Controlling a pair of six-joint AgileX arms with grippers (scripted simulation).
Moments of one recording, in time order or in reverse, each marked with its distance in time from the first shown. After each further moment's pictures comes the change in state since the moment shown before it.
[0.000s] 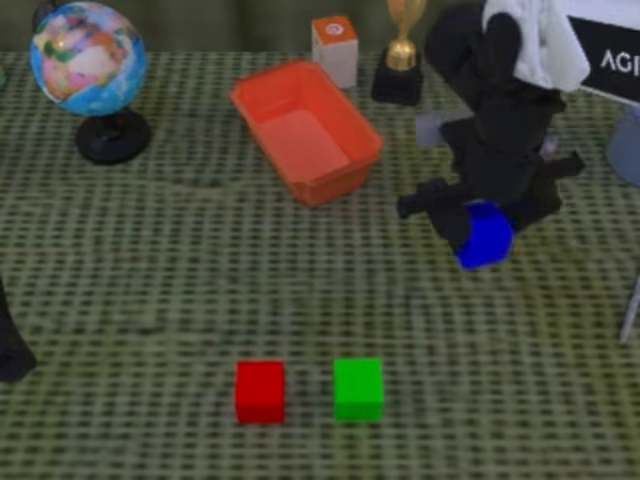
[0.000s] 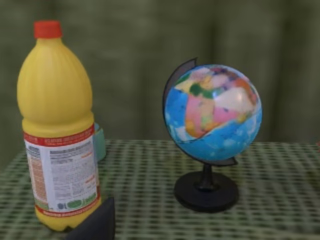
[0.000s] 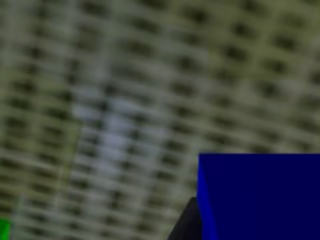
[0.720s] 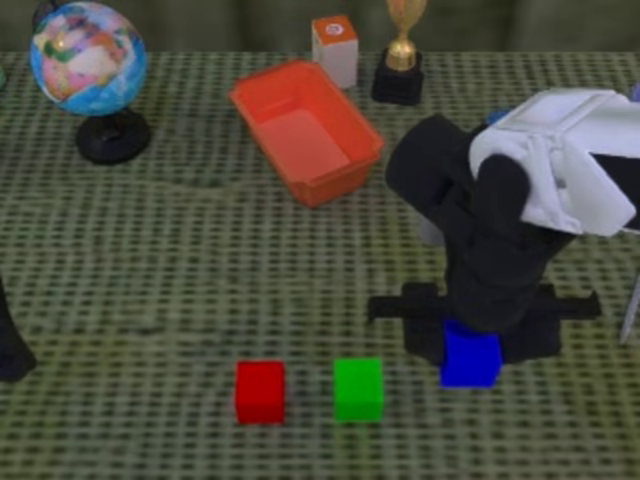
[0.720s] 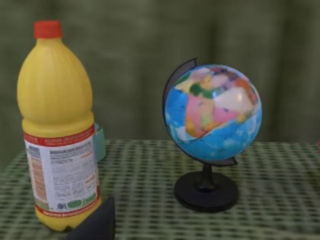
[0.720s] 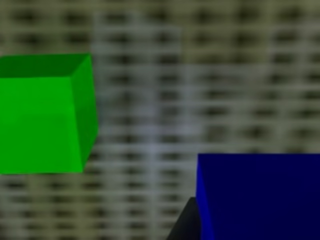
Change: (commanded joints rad) left arm 0.000 0.000 0.000 0.000 0.000 0.000; right arm 0.250 -0.356 -0.479 0.130 -0.002 0.553
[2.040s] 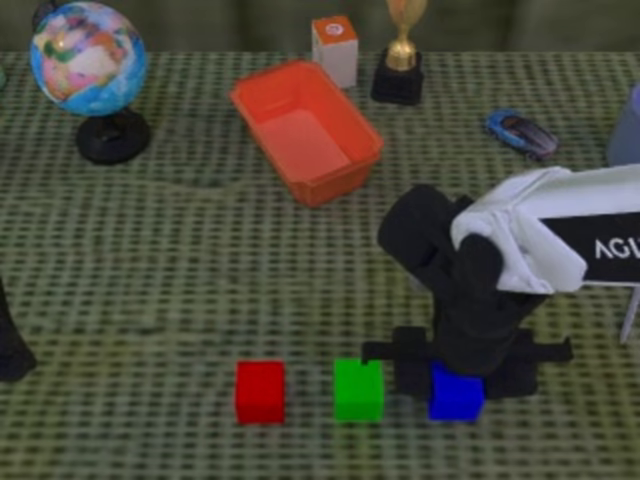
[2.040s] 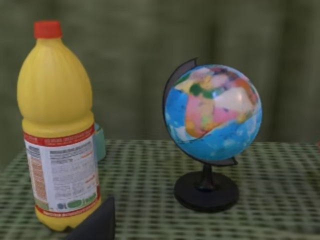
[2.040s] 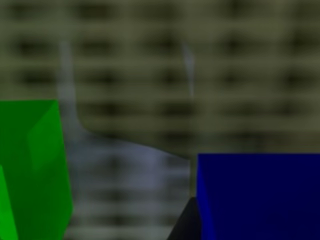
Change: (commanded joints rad) left arm 0.000 0.000 0.000 0.000 0.000 0.000; right arm 0.004 0.119 -0.149 0.268 0.001 0.006
